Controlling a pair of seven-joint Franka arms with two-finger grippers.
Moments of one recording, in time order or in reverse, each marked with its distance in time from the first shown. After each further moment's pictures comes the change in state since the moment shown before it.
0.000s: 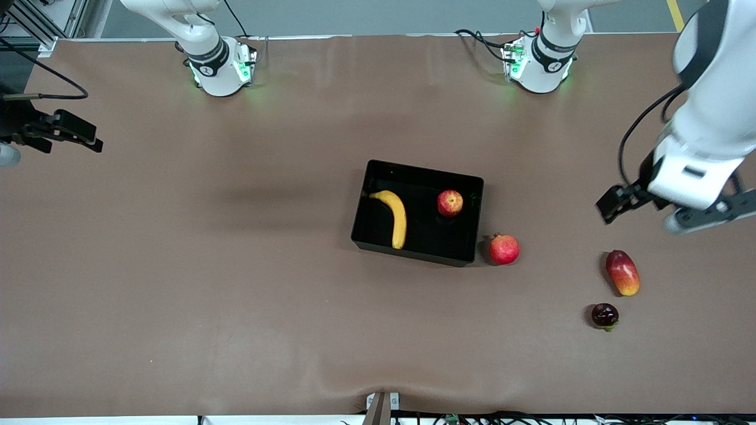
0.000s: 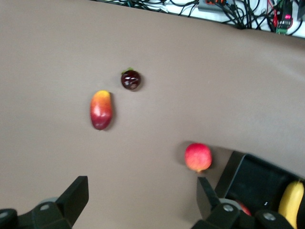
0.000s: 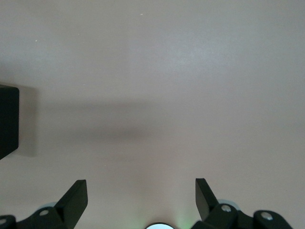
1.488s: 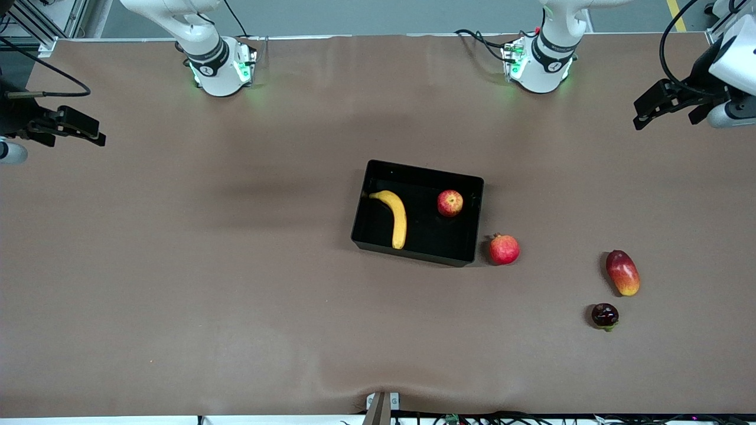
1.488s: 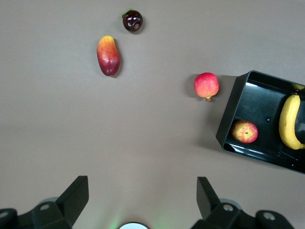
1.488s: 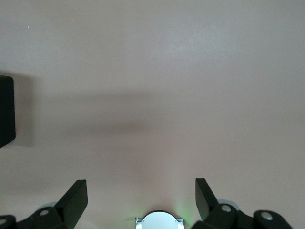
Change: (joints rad) left arm -0.170 -0.267 0.296 -0.167 -0.192 -0.198 0.247; right arm 0.002 -0.001 -0.013 -0.014 -0.001 -0.038 0.001
